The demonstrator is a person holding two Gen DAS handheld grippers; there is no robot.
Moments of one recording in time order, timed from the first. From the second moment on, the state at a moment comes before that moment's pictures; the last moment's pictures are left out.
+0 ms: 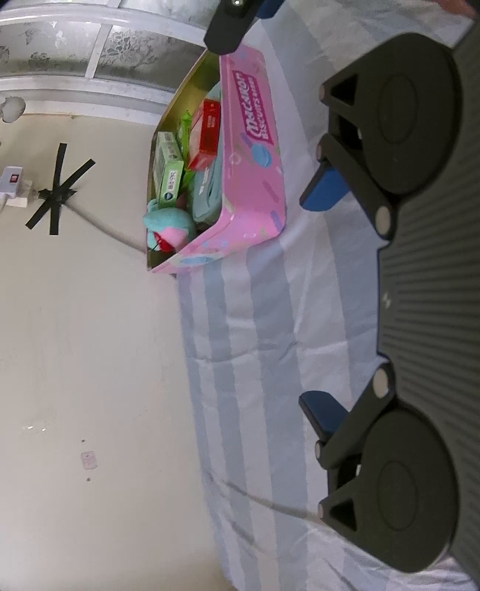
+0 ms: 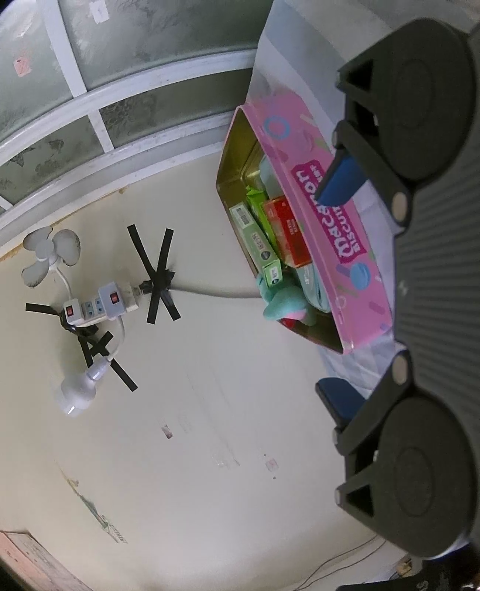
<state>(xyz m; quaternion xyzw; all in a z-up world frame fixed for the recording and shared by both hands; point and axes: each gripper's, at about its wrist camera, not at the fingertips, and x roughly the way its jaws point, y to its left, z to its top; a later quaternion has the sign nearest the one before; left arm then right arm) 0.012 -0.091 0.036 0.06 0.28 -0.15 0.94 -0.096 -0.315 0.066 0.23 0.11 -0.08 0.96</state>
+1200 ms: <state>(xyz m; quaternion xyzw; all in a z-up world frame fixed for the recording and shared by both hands) 0.015 -0.116 0.019 0.07 0.33 -0.17 0.93 -0.097 -0.319 0.054 0.21 0.11 -0.08 0.97</state>
